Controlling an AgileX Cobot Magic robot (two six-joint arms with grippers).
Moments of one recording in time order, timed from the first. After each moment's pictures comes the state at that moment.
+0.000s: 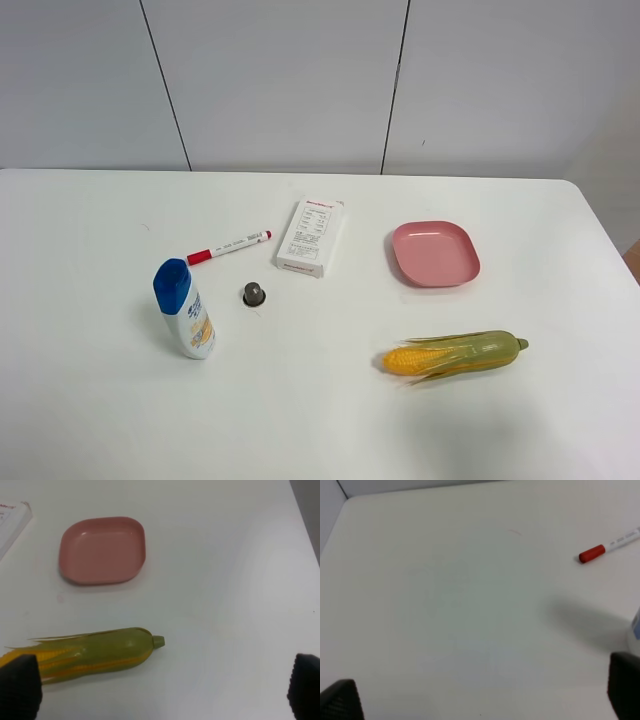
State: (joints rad) left arm 0.10 0.07 -0.55 -0.01 1.06 0.09; right arm 0.03 0.00 -0.48 -0.01 1.06 0.02
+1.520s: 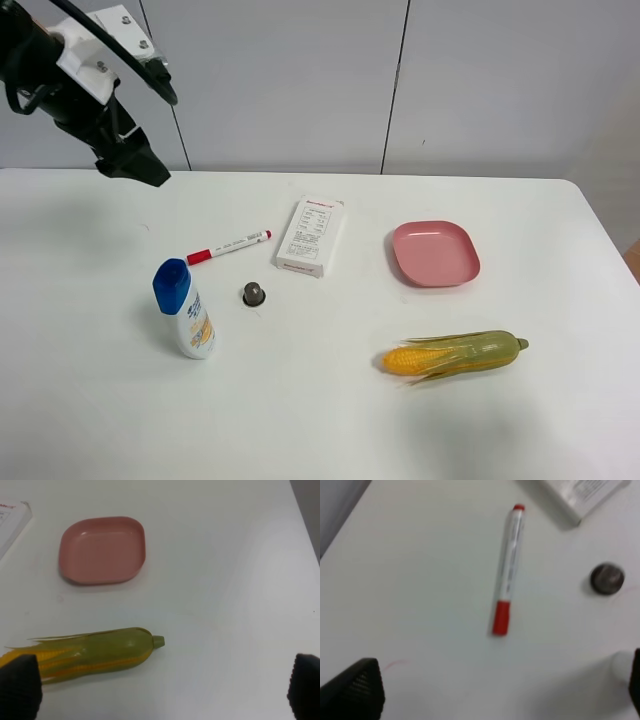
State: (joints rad) left arm -0.16 1.66 -1.42 -0.35 0.98 0.93; right arm 0.03 0.00 -0.48 0.00 1.06 0.02
